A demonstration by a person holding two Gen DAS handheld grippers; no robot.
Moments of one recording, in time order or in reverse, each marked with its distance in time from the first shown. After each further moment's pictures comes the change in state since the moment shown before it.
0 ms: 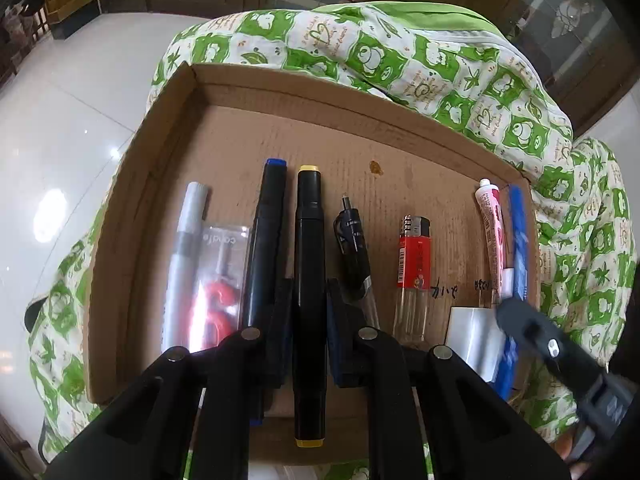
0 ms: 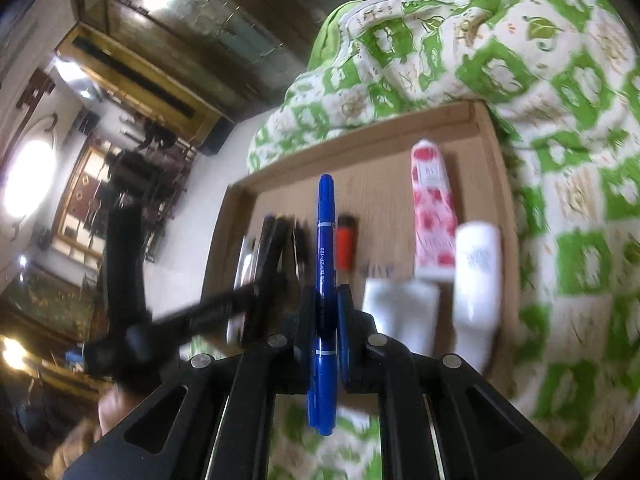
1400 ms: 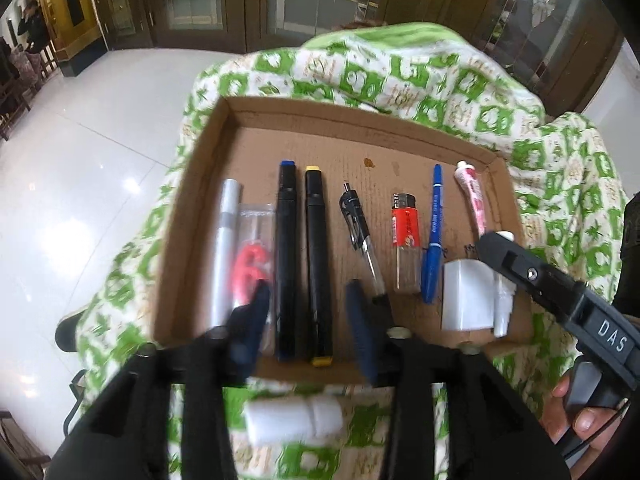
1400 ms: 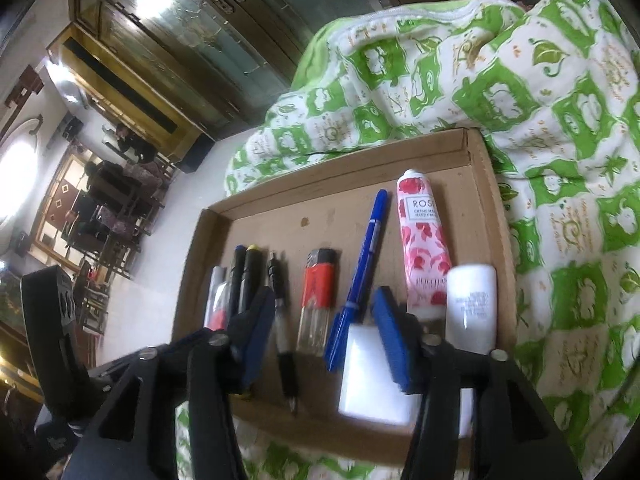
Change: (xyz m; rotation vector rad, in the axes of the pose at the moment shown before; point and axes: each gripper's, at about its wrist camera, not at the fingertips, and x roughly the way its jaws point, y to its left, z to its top) left arm -0.079 -0.011 -0.059 0.085 -0.112 0.071; right arm -0.020 0.004 -0.008 -0.048 -0.077 -0.089
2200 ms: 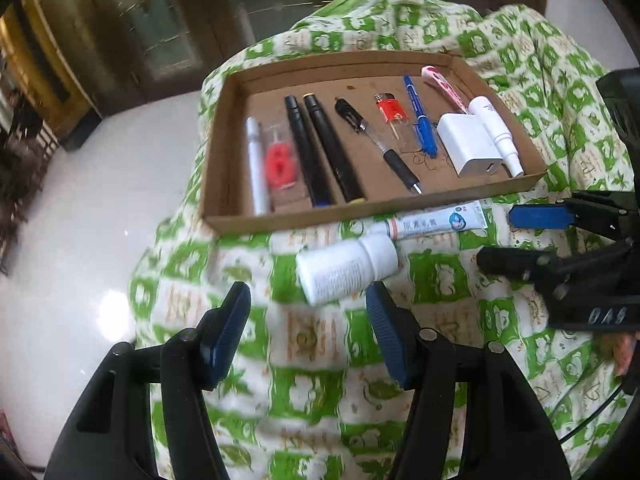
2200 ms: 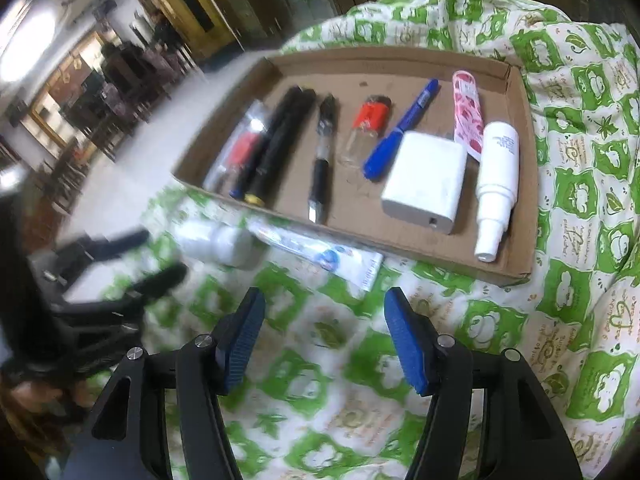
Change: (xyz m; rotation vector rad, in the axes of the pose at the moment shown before) left arm -0.013 0.002 -0.086 0.301 -0.059 0.130; right arm 0.021 0.038 -0.097 -0.359 0.230 -0.154
